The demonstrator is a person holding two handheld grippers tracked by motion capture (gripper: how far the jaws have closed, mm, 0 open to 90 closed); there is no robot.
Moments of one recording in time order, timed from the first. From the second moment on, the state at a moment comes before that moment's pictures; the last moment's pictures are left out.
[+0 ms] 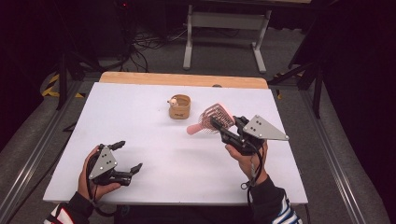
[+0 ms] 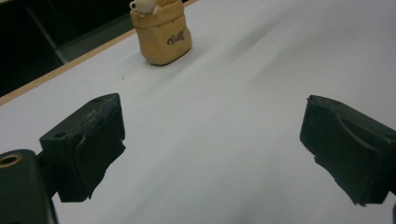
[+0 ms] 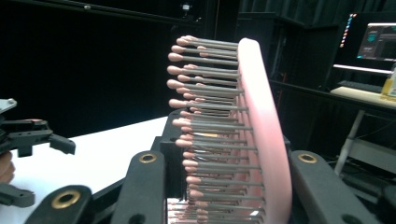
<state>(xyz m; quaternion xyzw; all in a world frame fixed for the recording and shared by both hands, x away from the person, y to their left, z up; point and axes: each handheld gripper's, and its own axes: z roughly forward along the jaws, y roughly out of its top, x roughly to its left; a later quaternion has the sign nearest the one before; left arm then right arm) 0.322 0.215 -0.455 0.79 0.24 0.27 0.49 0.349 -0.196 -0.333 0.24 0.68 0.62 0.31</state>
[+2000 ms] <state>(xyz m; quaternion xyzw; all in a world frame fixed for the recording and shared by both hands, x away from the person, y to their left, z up) 0.327 0.224 -0.453 0.78 0.26 0.28 0.50 0.432 -0.148 -0.299 0.28 0.66 0.59 0.37</state>
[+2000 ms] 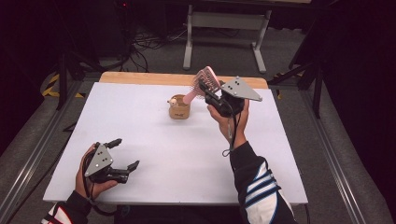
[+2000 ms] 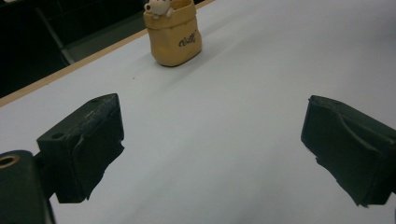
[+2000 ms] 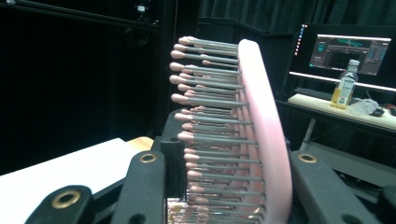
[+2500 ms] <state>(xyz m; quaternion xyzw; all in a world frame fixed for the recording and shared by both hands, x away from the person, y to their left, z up) 0.326 0.224 -0.450 0.77 0.26 0.28 0.51 0.454 -0.143 -0.306 0.32 0.65 0.59 0.36</state>
